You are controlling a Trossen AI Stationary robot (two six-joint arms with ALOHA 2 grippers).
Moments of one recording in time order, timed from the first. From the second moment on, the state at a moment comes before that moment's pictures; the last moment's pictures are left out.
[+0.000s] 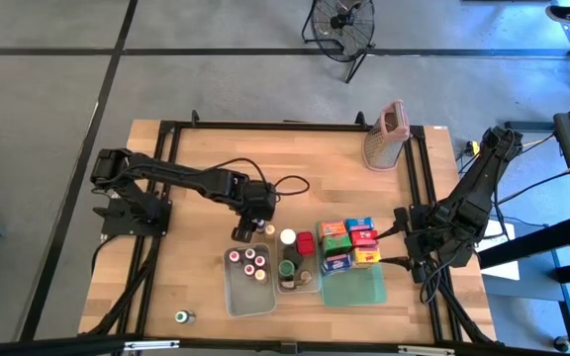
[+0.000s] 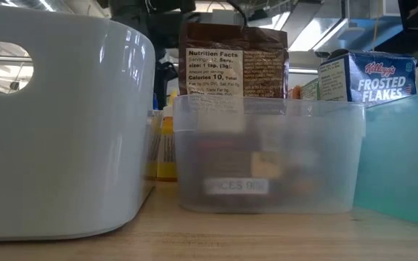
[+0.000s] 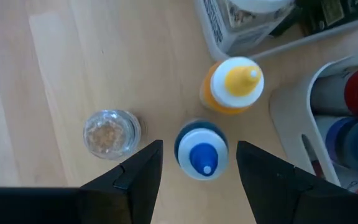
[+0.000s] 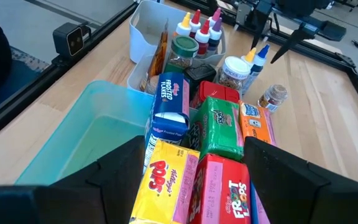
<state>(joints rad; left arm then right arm) -0.02 1.61 1.18 -0.76 0.03 0.18 1.01 0.74 0.55 -0.49 0.73 0.22</state>
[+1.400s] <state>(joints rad) 0.00 1.70 1.20 -0.77 0.02 0.23 1.01 0.74 0.55 -0.49 0.73 0.22</state>
